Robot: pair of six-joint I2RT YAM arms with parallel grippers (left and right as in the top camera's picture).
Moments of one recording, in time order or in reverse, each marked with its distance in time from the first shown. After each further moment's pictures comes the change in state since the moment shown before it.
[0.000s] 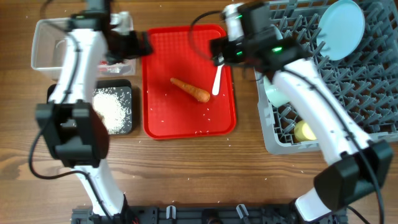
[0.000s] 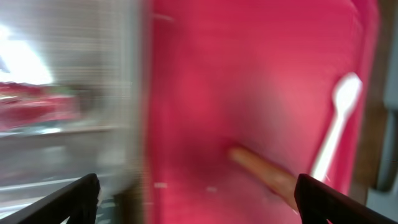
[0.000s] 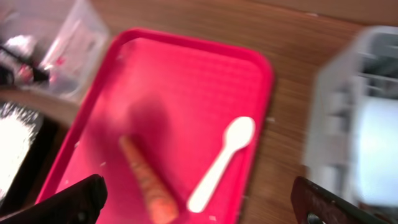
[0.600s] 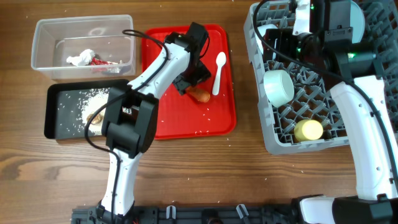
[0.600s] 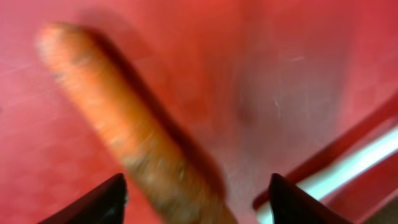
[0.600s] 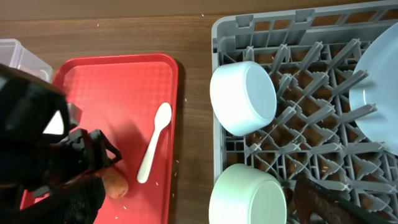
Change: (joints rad) left arm -0.435 0.224 0.001 0.002 -0.186 -0.842; right arm -0.230 -0.203 0.020 -0.226 -0.007 0.007
